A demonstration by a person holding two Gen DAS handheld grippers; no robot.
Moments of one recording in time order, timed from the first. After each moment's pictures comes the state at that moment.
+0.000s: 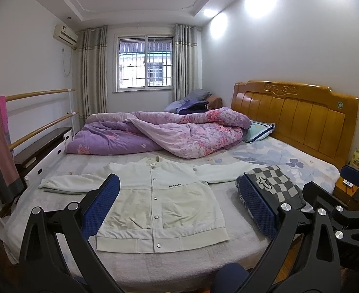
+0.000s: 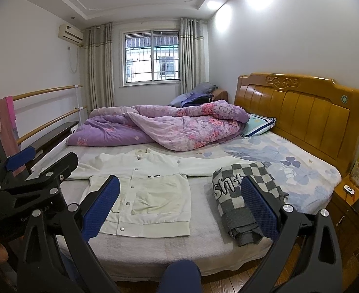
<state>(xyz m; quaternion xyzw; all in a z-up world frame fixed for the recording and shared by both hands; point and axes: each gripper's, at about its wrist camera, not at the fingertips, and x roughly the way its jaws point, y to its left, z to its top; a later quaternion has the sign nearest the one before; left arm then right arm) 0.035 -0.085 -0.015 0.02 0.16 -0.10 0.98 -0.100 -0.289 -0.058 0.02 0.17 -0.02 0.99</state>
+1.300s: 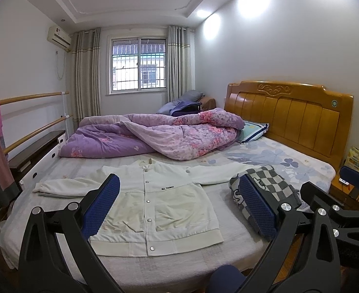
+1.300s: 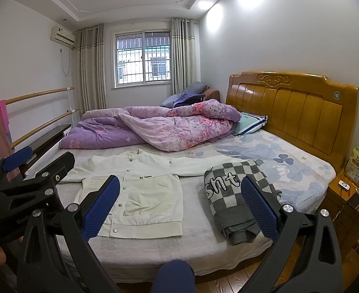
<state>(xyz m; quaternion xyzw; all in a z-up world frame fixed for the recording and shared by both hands) 0.041 -0.102 -0.021 0.03 0.16 -0.12 0.98 -0.100 -0.308 -0.060 0.03 0.17 -0.04 0.98</state>
